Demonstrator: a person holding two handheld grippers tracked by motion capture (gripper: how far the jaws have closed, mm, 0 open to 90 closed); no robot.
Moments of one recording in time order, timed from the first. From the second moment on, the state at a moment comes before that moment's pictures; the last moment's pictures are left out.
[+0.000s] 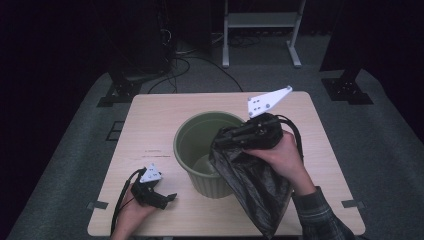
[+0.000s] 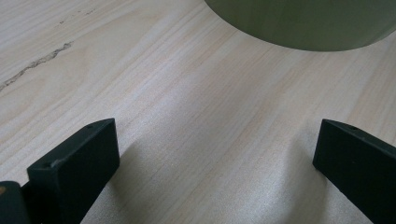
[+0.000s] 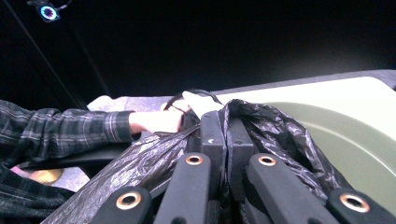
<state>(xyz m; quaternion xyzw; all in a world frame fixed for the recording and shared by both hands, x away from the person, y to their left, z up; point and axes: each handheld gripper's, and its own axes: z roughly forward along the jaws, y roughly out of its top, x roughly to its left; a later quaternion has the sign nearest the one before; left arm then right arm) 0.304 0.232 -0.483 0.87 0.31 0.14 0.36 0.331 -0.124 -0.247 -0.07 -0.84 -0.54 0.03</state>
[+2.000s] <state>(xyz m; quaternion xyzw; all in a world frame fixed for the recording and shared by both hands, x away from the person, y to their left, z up) 0.304 0.232 -0.483 0.87 0.31 0.14 0.36 0.363 -0.110 -0.254 -0.15 -0.85 -0.50 -0.03</state>
